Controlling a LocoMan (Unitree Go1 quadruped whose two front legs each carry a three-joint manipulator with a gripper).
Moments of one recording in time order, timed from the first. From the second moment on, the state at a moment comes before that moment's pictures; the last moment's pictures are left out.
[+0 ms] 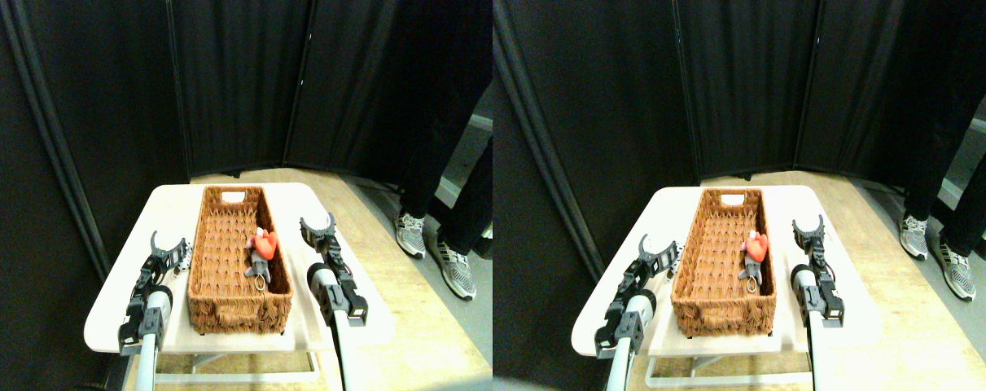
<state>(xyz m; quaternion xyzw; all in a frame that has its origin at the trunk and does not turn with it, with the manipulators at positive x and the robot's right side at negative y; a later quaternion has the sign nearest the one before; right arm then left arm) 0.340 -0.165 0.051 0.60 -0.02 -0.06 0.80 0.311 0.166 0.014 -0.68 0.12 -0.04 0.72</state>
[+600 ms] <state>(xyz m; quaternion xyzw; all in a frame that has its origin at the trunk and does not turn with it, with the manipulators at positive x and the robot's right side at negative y) 0.341 -0.158 0.050 0.59 -0.02 -0.05 0.80 0.326 0.161 -0.015 -0.71 0.12 -0.01 0.69</state>
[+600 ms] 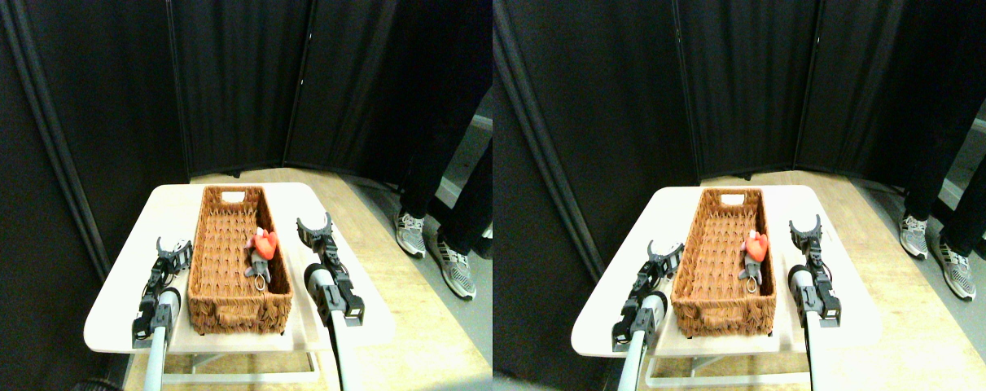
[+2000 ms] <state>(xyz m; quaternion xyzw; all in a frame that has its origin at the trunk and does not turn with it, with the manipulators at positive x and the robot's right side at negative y) 0.344 -0.155 0.051 0.59 -0.02 -0.05 0.80 0.340 0.169 -0.035 -0.72 0.10 -0.03 0.69</state>
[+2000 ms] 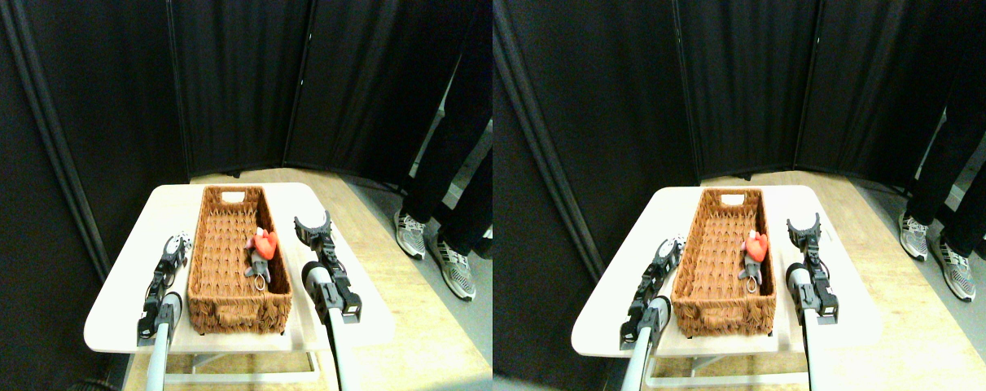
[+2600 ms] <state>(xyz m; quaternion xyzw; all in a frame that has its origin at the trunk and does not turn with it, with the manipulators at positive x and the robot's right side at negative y) 0.352 -0.157 0.049 0.60 -0.04 -0.06 0.80 0.336 0.189 -0.017 -0.65 0.02 0.04 0.76</state>
